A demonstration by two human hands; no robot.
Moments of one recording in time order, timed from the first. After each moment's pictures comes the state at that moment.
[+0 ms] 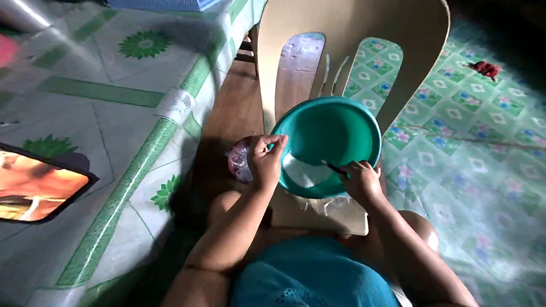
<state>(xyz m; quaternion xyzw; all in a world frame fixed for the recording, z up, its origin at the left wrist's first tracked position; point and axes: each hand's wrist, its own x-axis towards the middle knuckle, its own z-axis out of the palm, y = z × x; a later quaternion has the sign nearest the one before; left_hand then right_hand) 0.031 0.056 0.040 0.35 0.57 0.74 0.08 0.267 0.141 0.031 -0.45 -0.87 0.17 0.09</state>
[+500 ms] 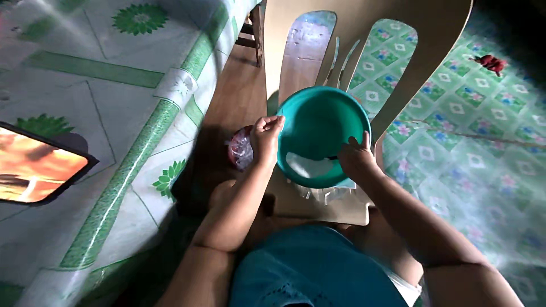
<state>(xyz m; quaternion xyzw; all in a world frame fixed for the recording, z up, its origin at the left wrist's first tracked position) 0.000 0.078 0.024 0.27 0.60 0.72 0.21 0.228 0.163 0.047 -0.34 -0.93 -0.04 -0.17</state>
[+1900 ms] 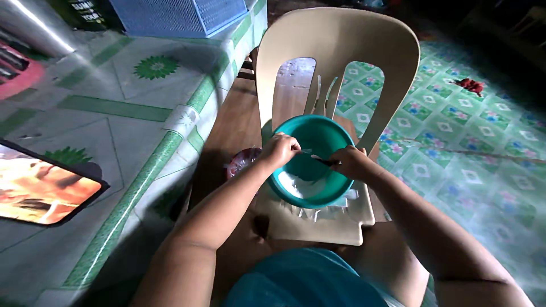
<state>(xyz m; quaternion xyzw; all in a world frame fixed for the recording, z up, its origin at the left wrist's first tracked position) -0.010 0.119 0.066 0.70 0.66 0.26 0.12 0.234 0.201 0.093 -0.34 -0.92 0.16 -0.06</state>
